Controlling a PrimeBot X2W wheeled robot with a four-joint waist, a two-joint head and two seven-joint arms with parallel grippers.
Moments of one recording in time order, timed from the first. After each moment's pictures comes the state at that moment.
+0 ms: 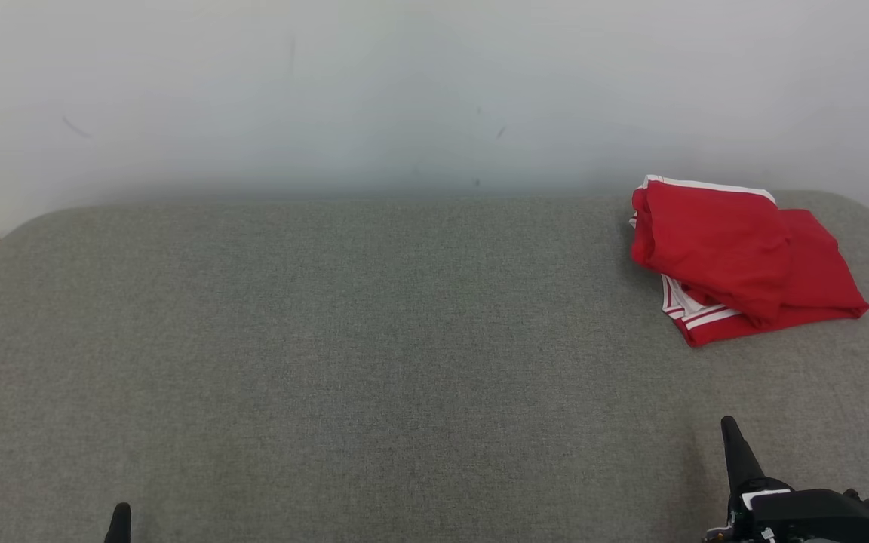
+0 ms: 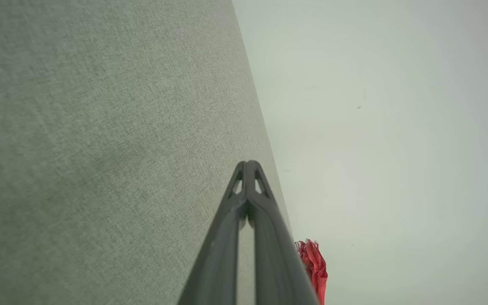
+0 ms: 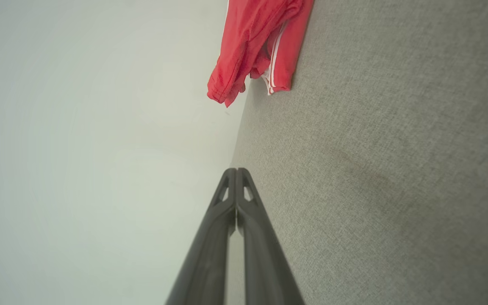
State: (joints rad) left arm -0.01 0.09 0.13 0.15 -1.35 -0.07 0.07; right arm -0.10 -0.05 0.02 0.25 1.30 0.13 0.03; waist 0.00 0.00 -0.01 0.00
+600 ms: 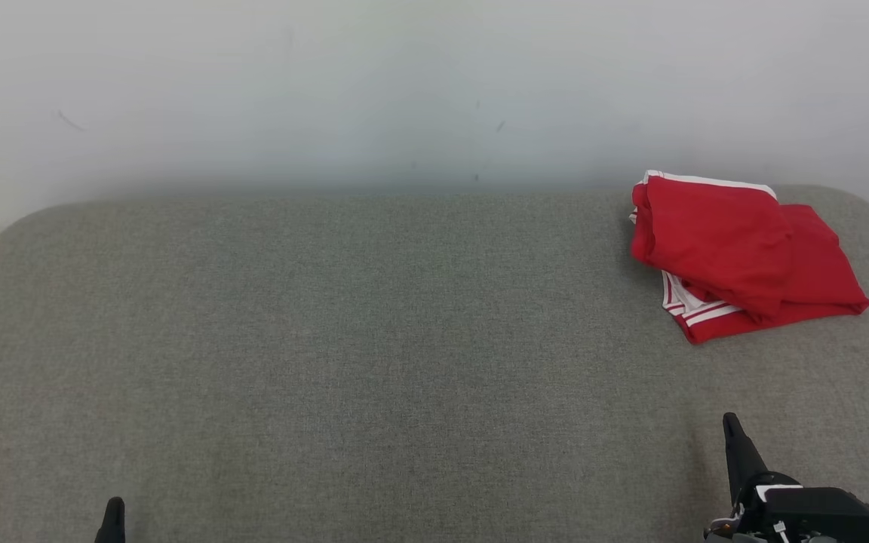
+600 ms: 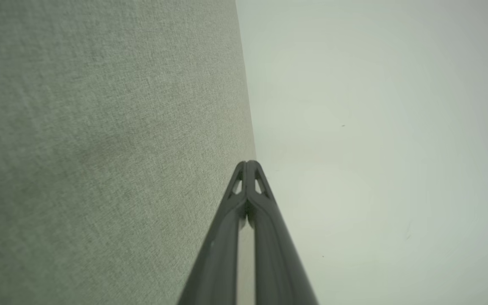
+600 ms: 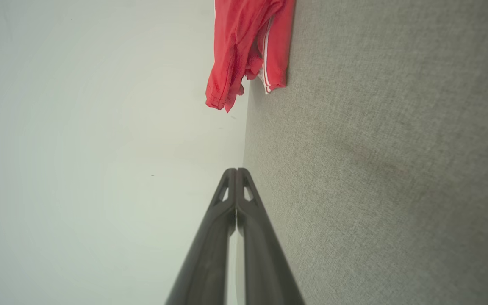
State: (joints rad) left arm -0.03 0.07 0.17 0.17 -1.48 -0.10 0.11; right arm -0.13 -0.05 0.01 0.27 1.46 0.13 0.05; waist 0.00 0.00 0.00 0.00
